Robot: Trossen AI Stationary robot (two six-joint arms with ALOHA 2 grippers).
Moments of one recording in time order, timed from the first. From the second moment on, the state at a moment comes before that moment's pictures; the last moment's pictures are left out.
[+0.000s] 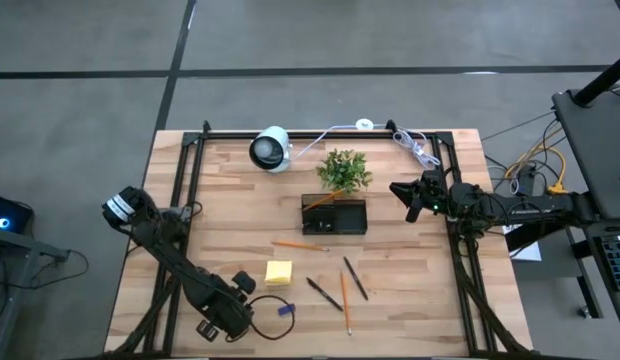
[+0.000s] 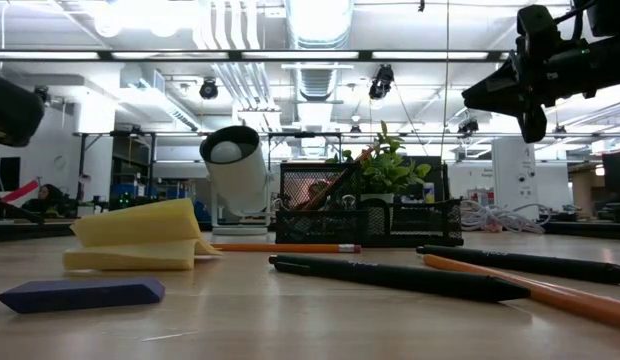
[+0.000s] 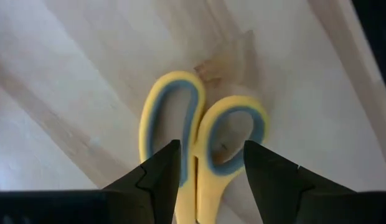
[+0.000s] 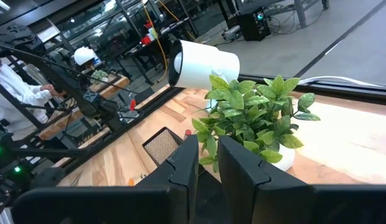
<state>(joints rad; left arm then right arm) -0.80 1.68 1.02 -0.68 0.10 -0.22 -0.03 0.40 0.17 0.11 0.39 0.58</state>
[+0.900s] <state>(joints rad) -0.79 1.75 1.01 -0.61 0.09 -0.23 -0.03 0.40 0.17 0.11 0.39 0.58</state>
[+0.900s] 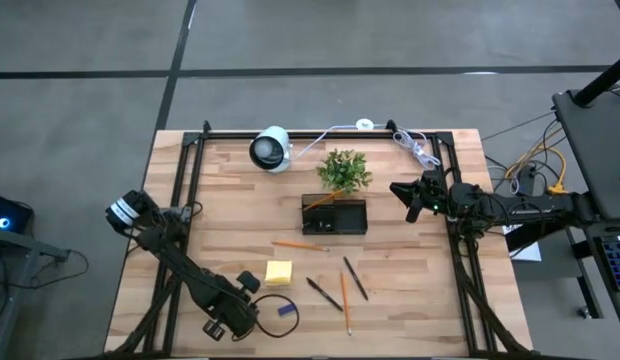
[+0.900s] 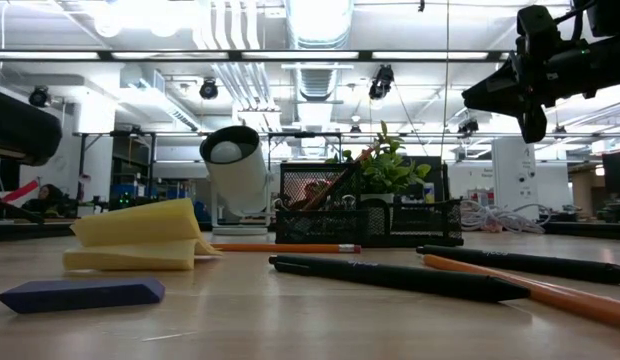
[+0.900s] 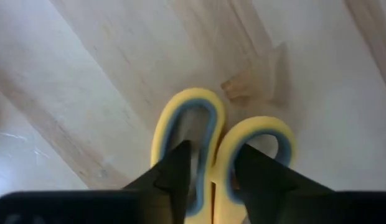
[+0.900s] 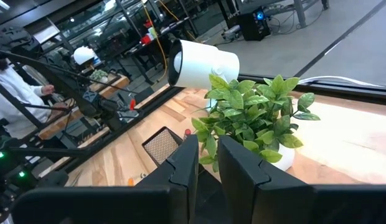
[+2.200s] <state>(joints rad) -0.78 1.64 1.02 -0.67 0.09 -0.23 -0.03 0.40 0.17 0.11 0.39 0.58</state>
